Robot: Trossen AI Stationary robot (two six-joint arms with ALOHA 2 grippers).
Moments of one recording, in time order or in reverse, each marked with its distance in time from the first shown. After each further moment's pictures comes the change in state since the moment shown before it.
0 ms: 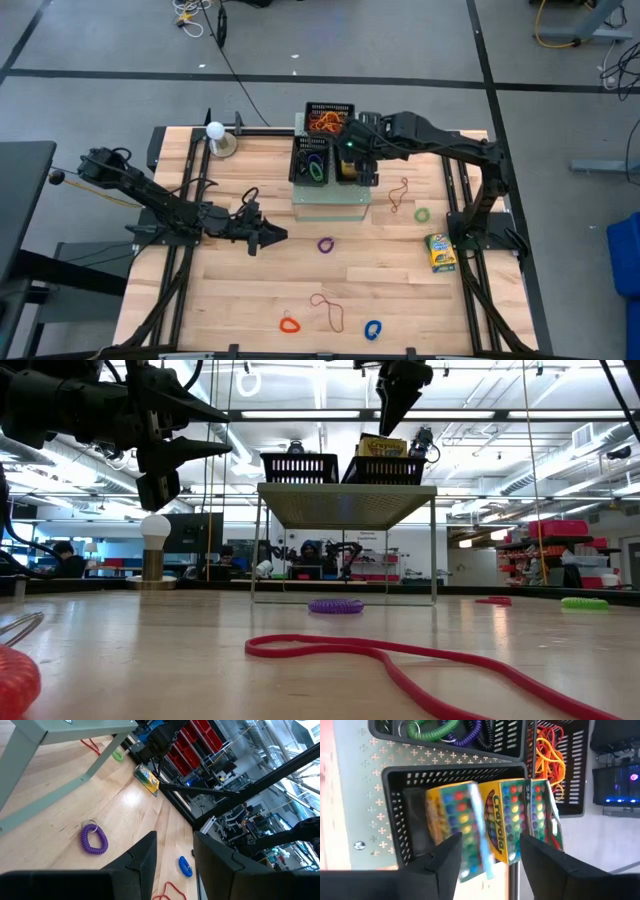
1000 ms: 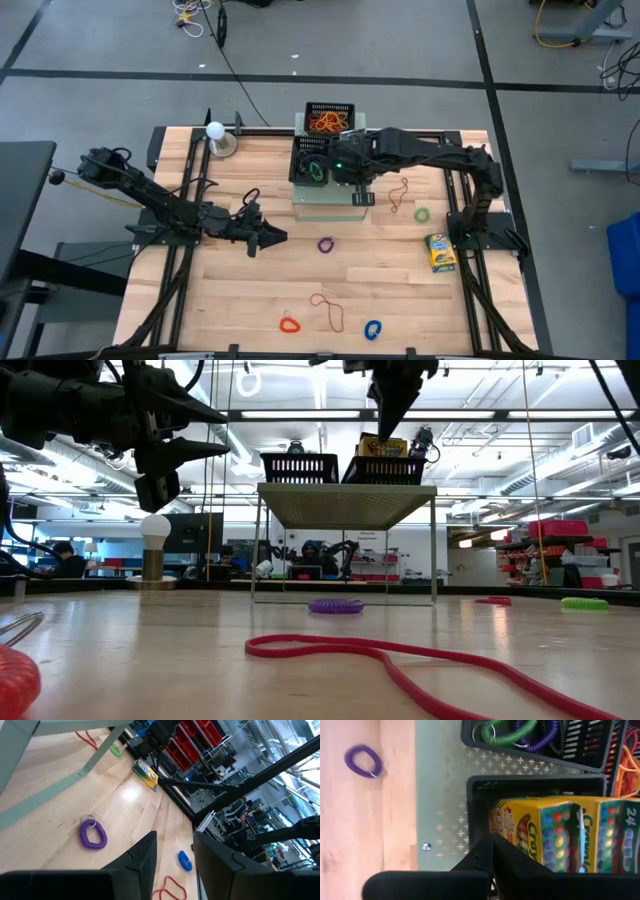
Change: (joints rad) left arm 0.000 0.000 0.000 -0.013 0.026 0.005; right arm 0.081 0.063 -0.001 -0.050 -0.123 0.075
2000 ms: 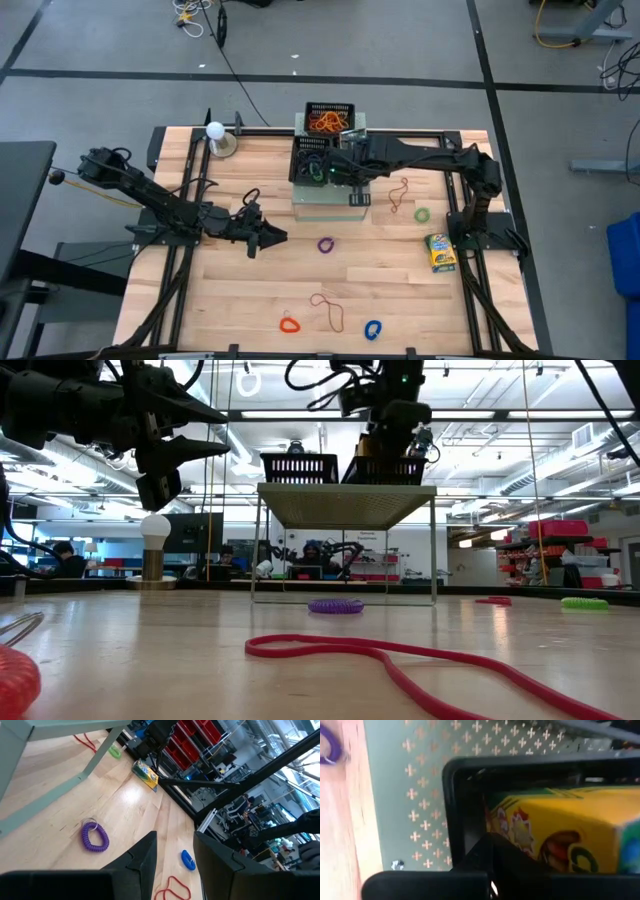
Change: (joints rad) left arm 0.000 0.000 0.000 0.002 0.000 0.041; right arm -0.034 0.010 -0.193 0.130 0.043 0.005
